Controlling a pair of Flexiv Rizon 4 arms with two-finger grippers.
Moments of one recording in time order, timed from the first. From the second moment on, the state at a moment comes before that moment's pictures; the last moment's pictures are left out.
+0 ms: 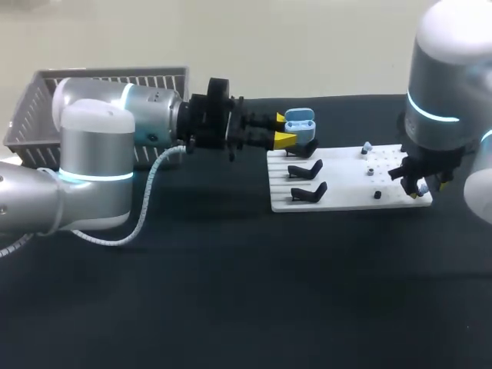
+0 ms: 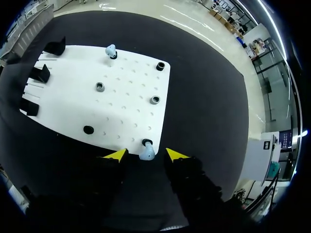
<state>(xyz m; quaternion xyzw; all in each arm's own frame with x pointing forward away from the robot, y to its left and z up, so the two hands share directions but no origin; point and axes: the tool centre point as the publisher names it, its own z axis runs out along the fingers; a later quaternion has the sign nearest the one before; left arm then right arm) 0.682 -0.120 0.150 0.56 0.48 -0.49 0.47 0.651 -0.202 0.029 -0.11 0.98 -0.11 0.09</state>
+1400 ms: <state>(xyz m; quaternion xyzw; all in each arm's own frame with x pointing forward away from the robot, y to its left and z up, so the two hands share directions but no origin) 0.682 -0.120 0.150 0.56 0.48 -0.49 0.47 0.628 -0.163 0.088 -0.06 0.99 -0.09 0.10</state>
